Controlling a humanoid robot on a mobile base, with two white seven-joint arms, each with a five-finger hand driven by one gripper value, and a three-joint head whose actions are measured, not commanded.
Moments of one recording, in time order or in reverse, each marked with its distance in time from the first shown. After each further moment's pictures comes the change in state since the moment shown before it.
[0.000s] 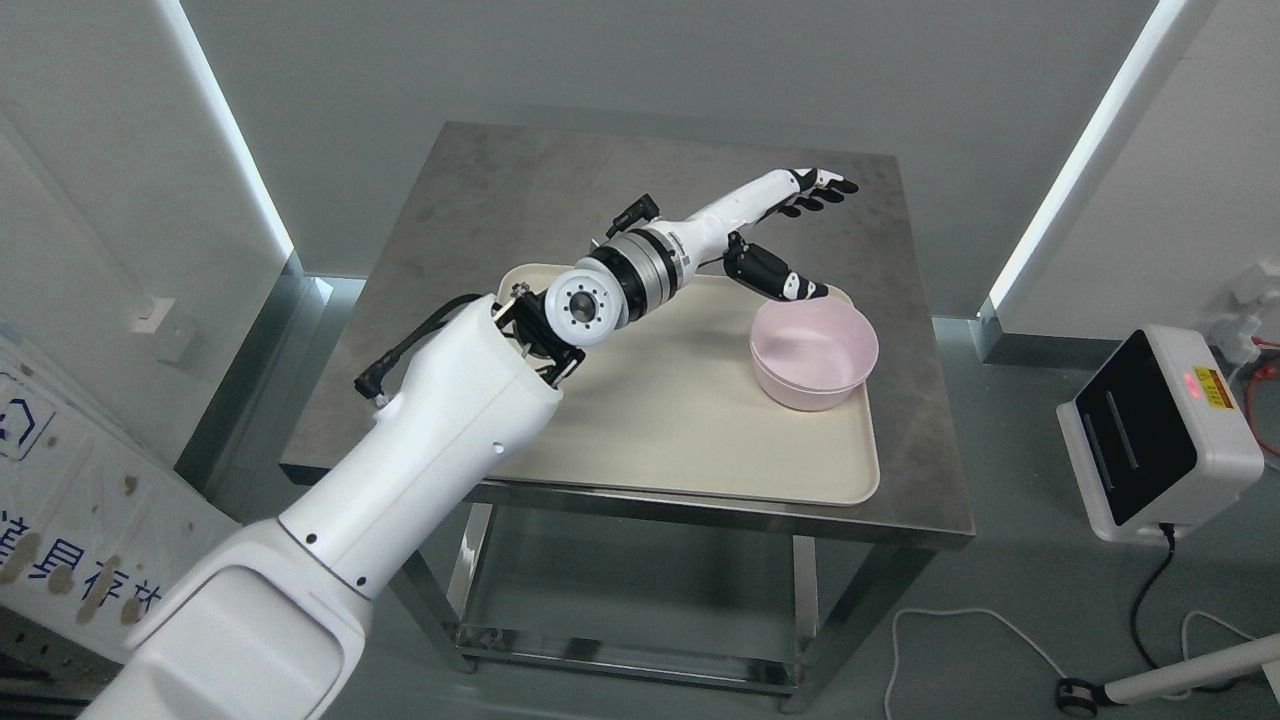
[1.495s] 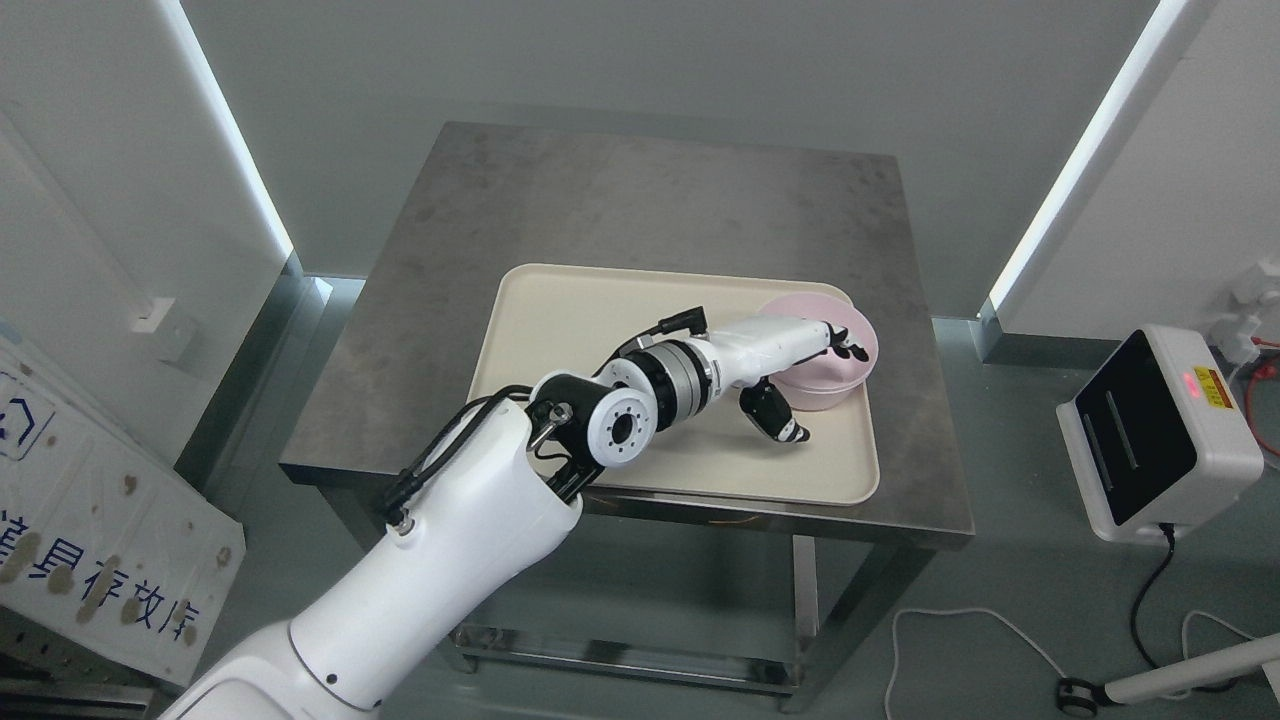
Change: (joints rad) left arm 0.165 -0.001 -0.008 -0.305 -0.537 0.150 -0.291; right arm 0.000 0.000 0.000 0.000 0.000 0.000 0.000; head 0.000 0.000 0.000
